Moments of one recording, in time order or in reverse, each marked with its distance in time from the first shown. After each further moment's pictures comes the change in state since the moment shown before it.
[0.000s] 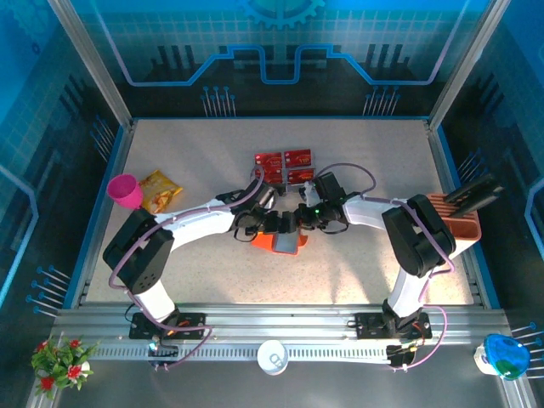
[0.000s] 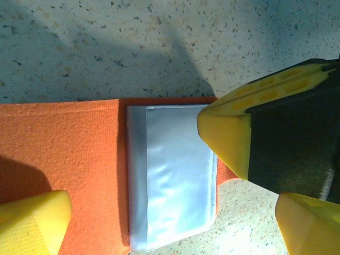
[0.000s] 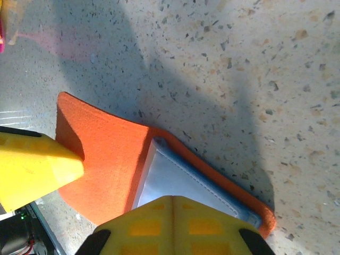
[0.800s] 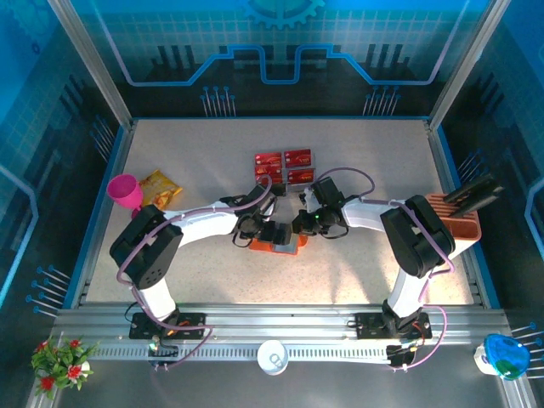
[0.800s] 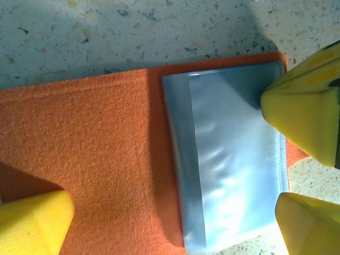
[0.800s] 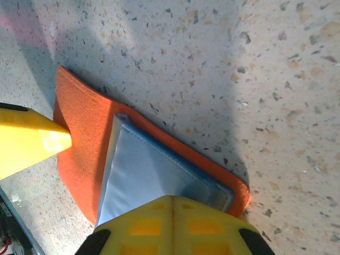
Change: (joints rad) left arm 0.000 0.052 -0.039 -0.026 -0.030 0.173; right arm 0.018 0.000 -0.028 -0.039 0.050 -0.019
